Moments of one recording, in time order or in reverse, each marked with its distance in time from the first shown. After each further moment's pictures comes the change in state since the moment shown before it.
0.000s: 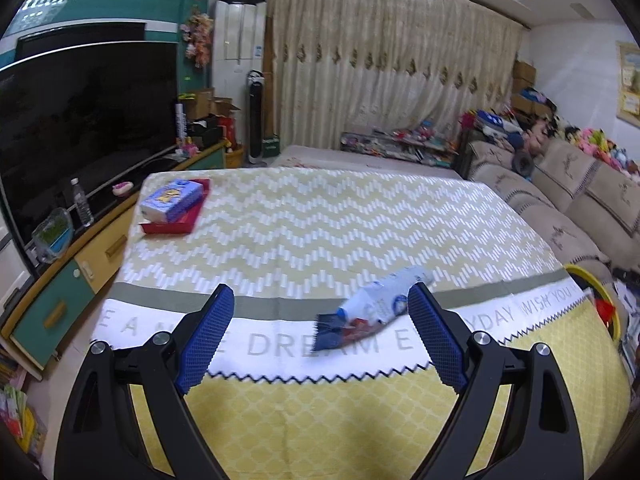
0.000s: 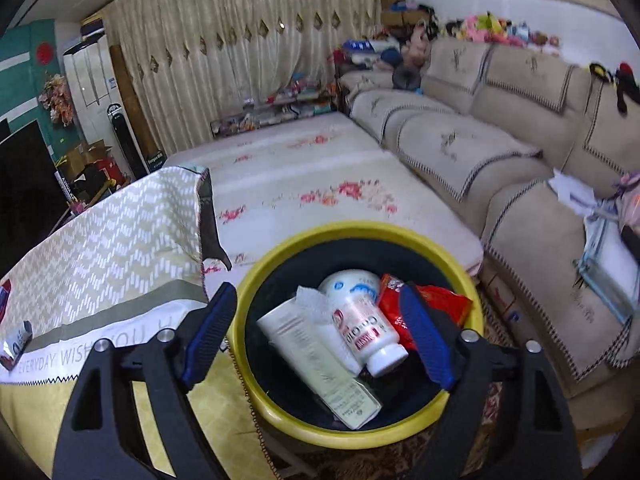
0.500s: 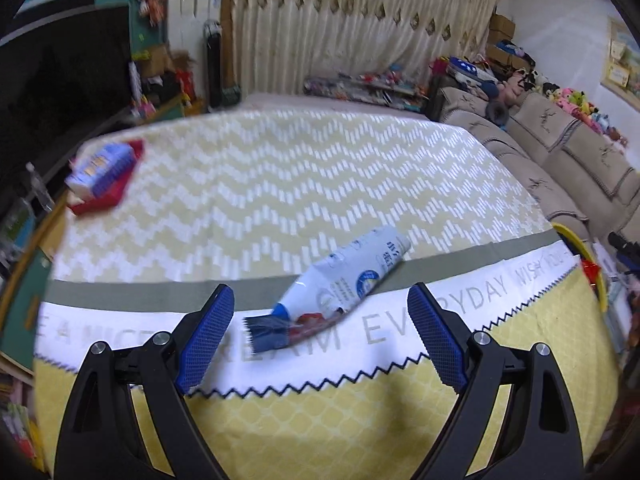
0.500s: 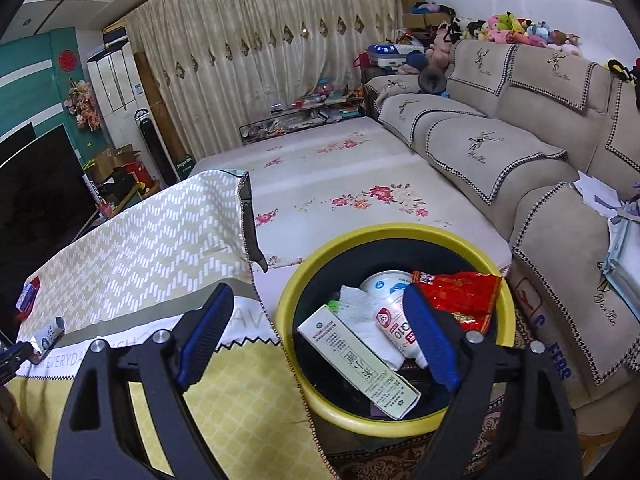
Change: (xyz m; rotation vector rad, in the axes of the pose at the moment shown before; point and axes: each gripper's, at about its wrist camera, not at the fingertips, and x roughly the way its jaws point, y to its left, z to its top) left arm 0.060 -0.015 0.008 0.031 0.226 -0.136; right arm -0.014 0.018 0.001 0.005 0.001 0.116
